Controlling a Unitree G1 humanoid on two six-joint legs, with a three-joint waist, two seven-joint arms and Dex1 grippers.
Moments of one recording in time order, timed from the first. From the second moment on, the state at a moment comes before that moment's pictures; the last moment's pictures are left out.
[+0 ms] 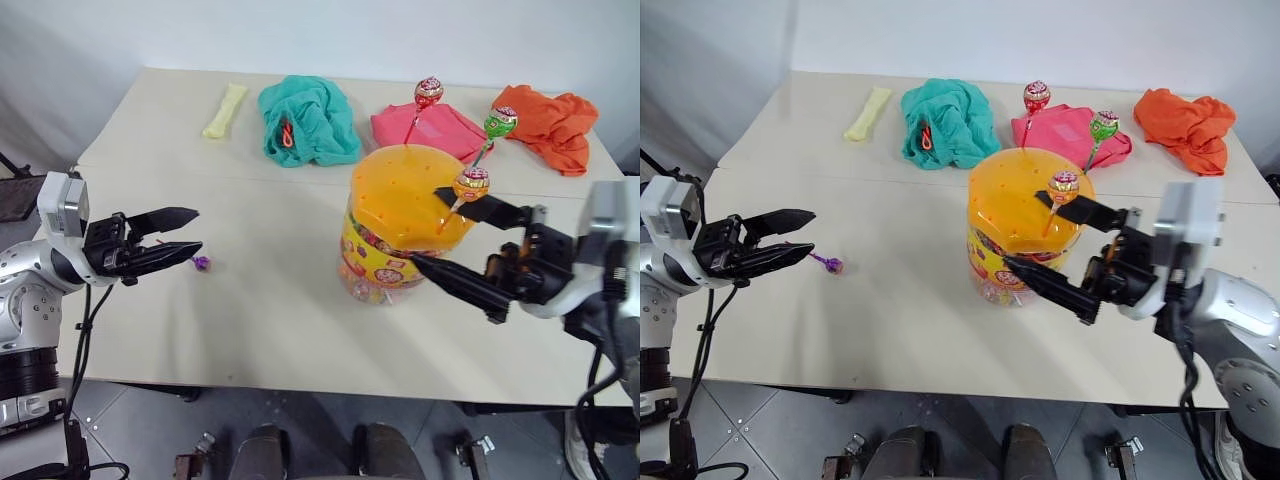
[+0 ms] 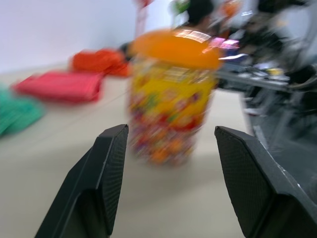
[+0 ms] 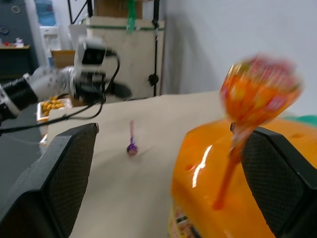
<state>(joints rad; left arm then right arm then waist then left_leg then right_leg) -0.44 0.79 0.38 0.05 -0.79 0.48 -1.37 -0.21 -0.79 -0.25 -0.66 1.06 0.46 0.69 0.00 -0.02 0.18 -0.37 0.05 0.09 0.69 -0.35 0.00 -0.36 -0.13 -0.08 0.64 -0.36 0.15</state>
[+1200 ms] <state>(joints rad) -0.48 0.72 0.20 -0.10 -0.83 0.48 -1.44 0.22 -1.02 -0.53 0.03 0.49 0.53 0.61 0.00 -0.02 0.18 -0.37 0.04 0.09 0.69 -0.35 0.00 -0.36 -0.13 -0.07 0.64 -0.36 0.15</state>
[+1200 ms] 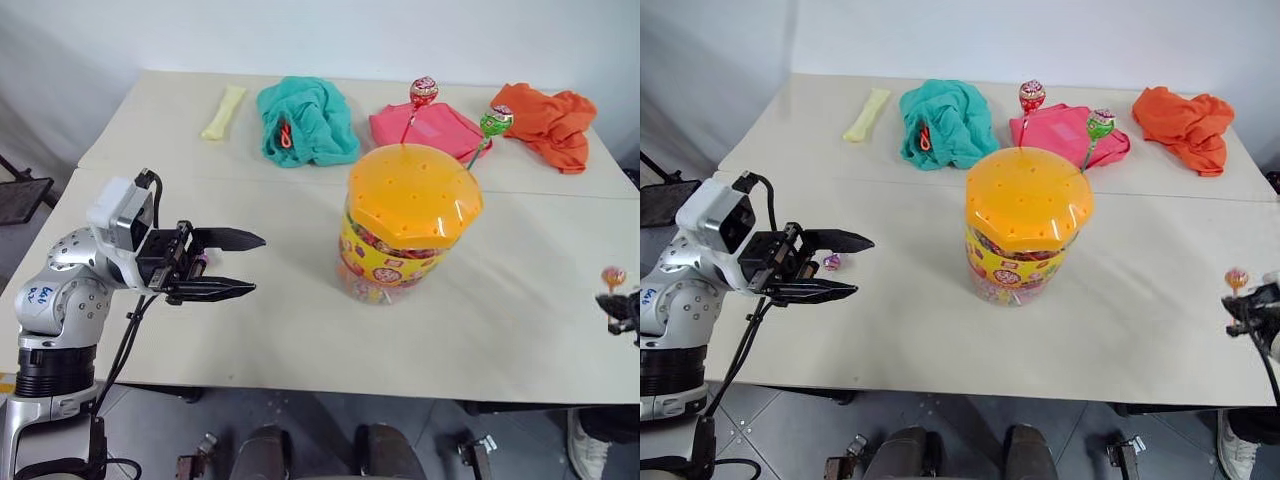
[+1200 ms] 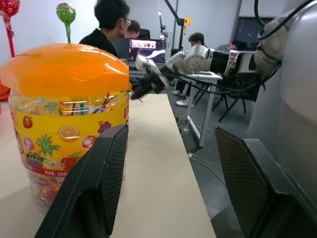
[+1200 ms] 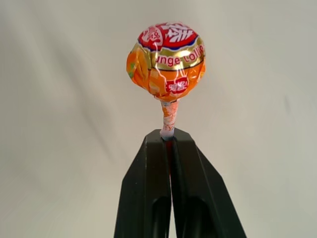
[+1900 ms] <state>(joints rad) -0.49 0.68 0.27 -0.07 -0.85 0.49 -1.30 -0.28 -0.91 -0.48 -0.23 0.81 0.52 0.87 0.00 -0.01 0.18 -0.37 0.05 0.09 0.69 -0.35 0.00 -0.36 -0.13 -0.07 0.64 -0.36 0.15</state>
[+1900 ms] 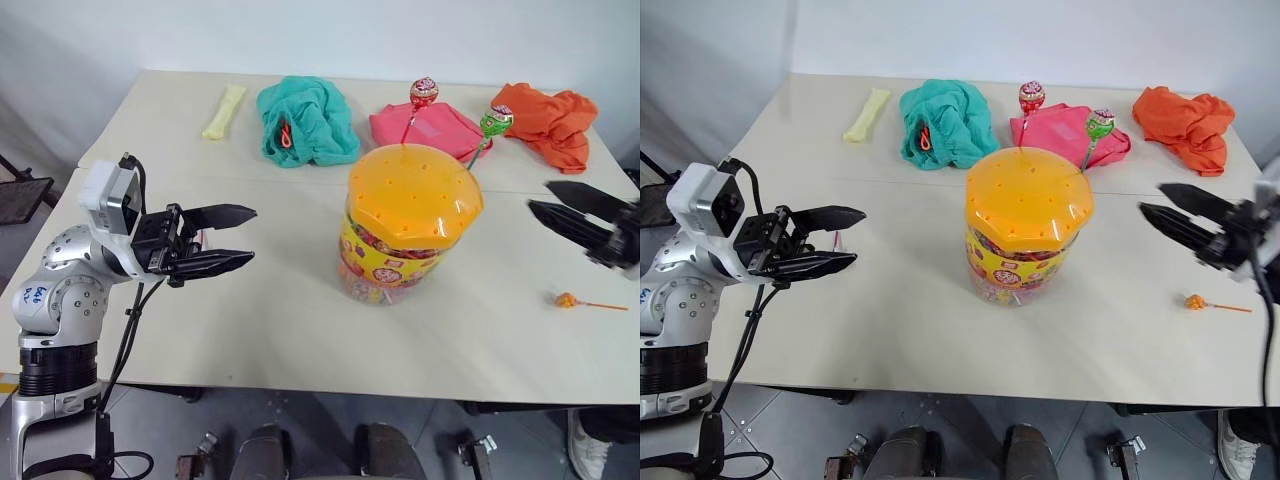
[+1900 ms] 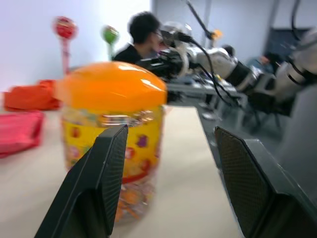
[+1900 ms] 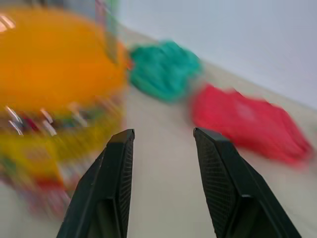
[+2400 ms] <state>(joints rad) -0.46 0.66 0.28 -0.11 -0.87 0.50 -1.25 -0.59 -0.77 -0.29 -0.20 0.81 0.63 0.72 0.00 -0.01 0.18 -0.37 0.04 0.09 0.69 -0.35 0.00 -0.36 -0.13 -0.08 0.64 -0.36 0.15</state>
